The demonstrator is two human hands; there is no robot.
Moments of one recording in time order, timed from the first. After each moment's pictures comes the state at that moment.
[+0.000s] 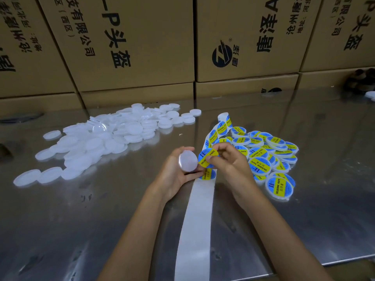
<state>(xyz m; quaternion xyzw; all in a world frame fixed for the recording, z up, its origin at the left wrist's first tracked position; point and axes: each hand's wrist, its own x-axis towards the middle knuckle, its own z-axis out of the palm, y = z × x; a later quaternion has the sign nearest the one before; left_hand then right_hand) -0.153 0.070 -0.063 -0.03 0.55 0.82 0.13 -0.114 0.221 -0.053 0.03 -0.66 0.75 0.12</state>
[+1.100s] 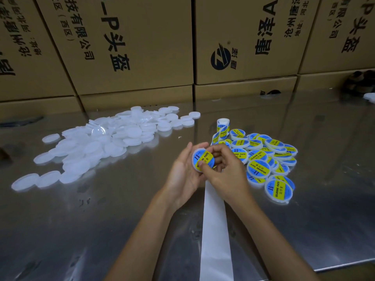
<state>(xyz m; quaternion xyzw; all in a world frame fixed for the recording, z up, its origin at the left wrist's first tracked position) -0.135 0.096 -0.051 0.05 0.44 0.88 0.18 -0.117 0.208 -0.064 0.09 -0.73 0.63 0.26</state>
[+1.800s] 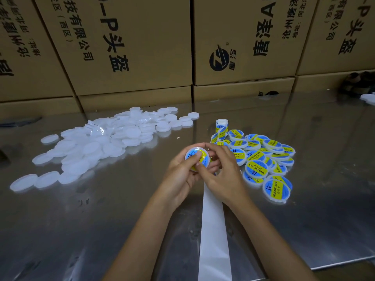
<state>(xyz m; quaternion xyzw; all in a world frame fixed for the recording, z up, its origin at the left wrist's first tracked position) -0.125 0.093 -0.046 0.10 0.49 0.86 0.11 -0.115 0.213 -0.068 0.10 -0.81 0.51 0.27</state>
